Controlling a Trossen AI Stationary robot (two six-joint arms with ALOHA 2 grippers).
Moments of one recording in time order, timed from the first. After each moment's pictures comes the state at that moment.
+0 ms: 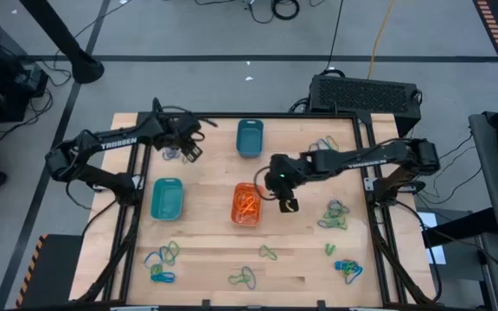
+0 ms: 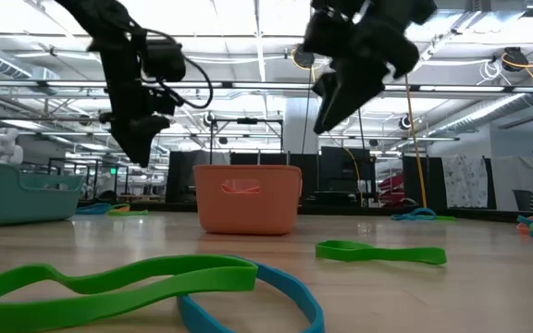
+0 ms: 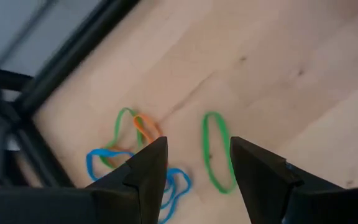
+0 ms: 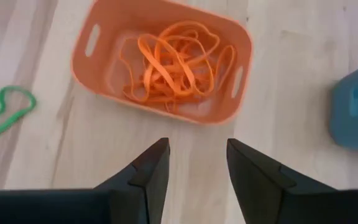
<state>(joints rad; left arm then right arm) 0.59 1.33 0.88 -0.77 -0.29 -0.17 -0.02 1.58 1.13 -0.52 -0.03 -0.15</state>
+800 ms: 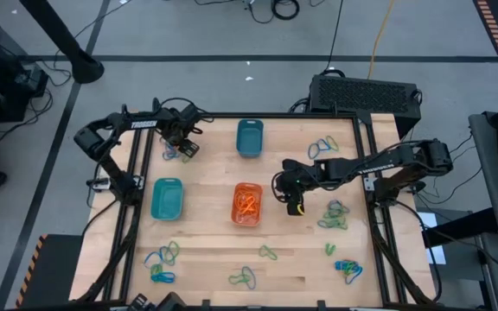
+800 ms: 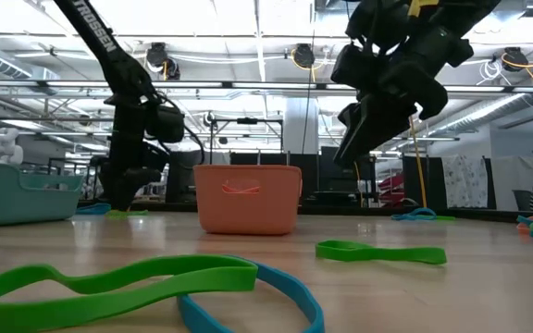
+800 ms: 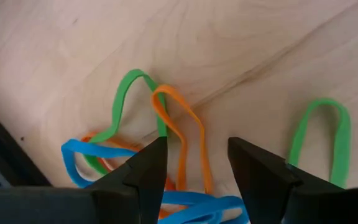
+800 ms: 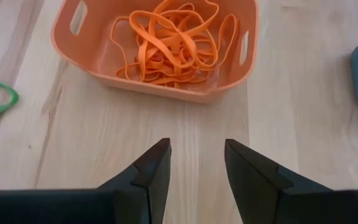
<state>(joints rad) 0.85 1.68 0.88 -0.71 -0.20 -0.09 -0.02 1.48 0.82 -0.20 -0.03 -0.06</state>
